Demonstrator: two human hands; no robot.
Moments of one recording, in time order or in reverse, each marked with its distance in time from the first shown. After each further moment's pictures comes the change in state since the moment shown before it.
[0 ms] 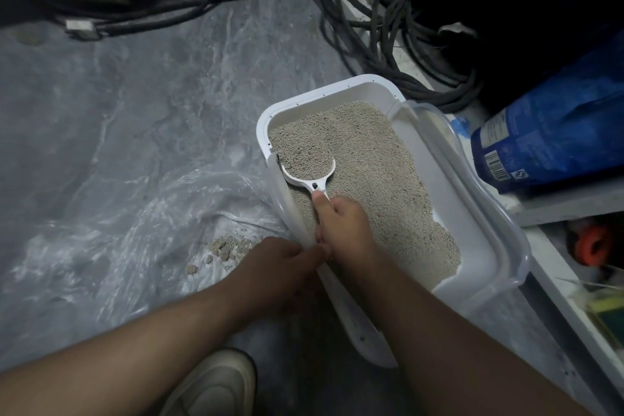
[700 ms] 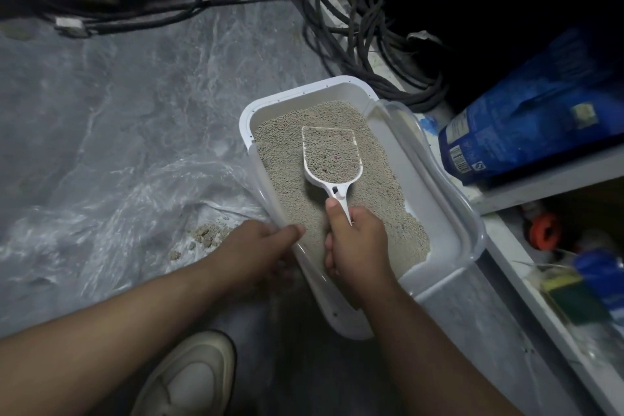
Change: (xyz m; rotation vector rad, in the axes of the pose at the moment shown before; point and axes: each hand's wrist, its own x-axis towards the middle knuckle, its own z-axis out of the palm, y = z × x) left_hand -0.011 0.009 0.007 -0.076 0.052 -0.017; right_hand -0.065 0.006 -0.049 0.190 0.121 -0.050
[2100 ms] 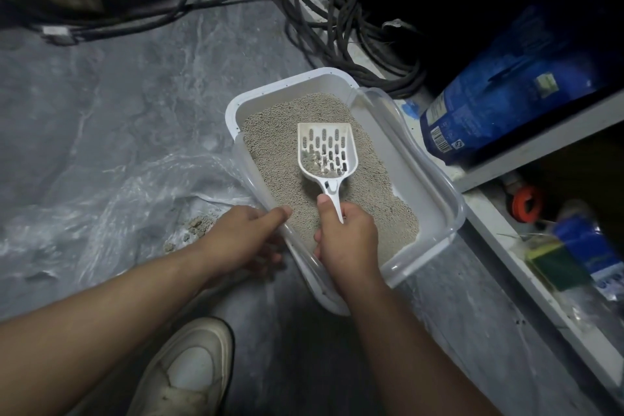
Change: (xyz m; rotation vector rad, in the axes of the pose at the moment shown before) left_hand -0.012 0.004 0.005 -0.005 0.015 0.010; right_hand -0.024 0.009 -0.002 -0.132 0.154 -0.003
